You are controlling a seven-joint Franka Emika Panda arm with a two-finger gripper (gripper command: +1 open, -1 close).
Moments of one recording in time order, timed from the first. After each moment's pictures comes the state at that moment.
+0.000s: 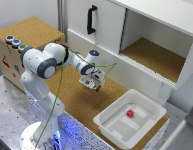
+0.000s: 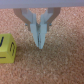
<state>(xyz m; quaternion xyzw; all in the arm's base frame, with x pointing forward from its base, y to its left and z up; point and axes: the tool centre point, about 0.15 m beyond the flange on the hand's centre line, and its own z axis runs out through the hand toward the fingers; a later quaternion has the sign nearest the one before) 0.417 -0.011 0.207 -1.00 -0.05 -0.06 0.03</state>
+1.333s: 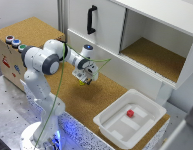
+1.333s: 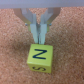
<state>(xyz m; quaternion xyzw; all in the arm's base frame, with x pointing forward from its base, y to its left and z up) 0.418 0.081 0.221 -1.00 0.00 -0.02 0.02</state>
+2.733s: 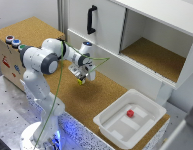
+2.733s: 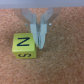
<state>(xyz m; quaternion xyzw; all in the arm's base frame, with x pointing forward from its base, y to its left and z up) 0.389 0.079 0.217 -1.00 0.08 0.03 0.00</state>
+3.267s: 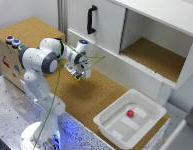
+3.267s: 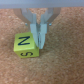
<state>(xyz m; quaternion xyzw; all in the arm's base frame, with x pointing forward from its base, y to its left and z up) 0.389 0.131 0.221 -1.00 0.05 0.02 0.03</state>
